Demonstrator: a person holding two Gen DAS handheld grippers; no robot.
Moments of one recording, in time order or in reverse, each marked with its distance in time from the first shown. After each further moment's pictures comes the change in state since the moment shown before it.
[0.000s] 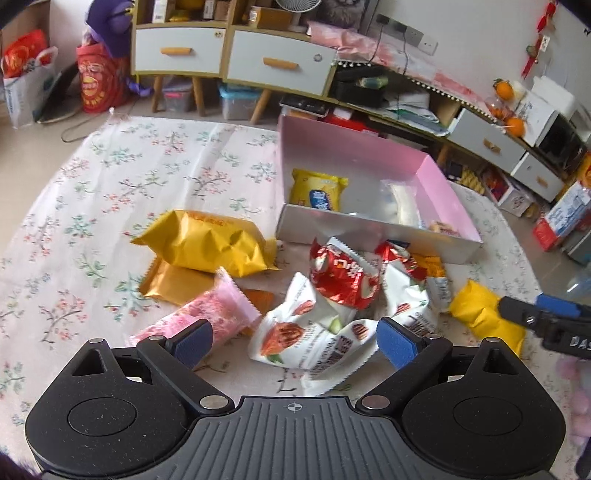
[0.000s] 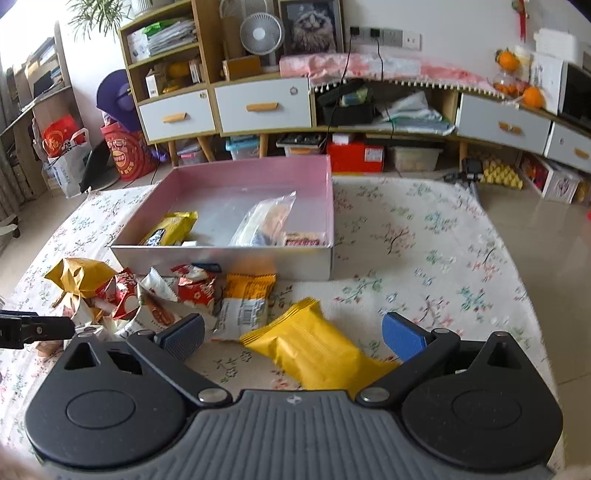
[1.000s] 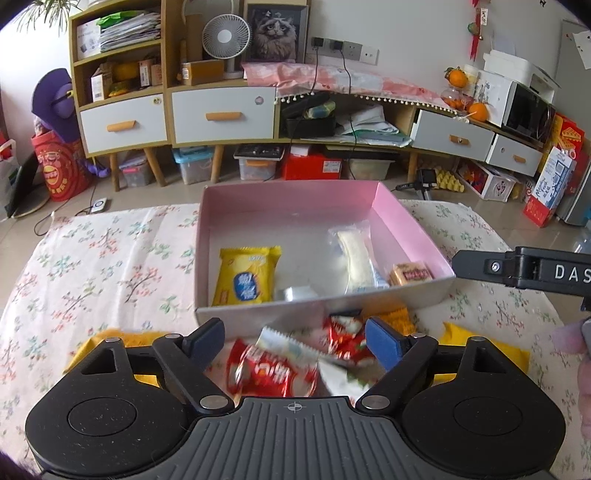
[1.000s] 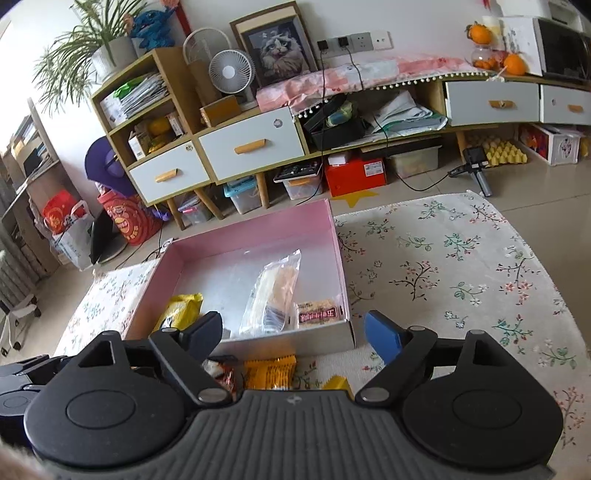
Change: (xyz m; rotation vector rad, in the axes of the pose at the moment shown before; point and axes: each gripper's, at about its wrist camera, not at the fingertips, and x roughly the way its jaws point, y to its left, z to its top) left arm 0.026 -0.072 0.036 0.226 -0.130 0.028; right arm 0.016 -0.018 0.036 0.200 -0.093 0.078
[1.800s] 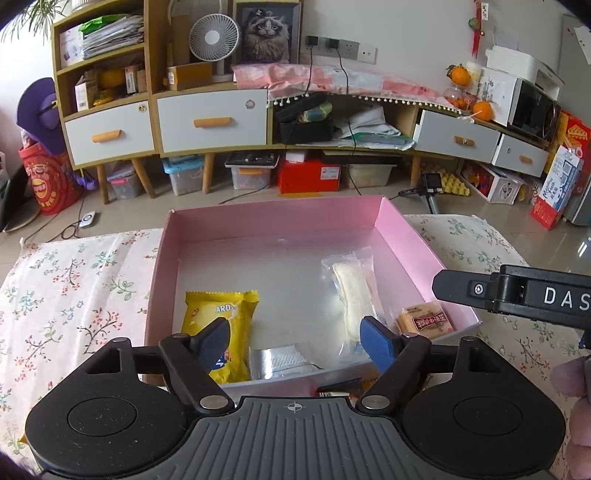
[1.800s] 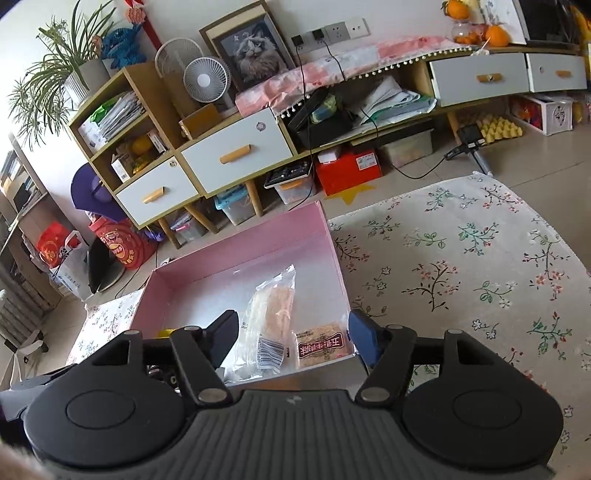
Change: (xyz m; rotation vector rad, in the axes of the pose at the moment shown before) left arm 0.059 -0.018 0.033 0.020 -0.016 0.010; right arm 0.034 -0.008 0.009 0.131 -0.011 0.013
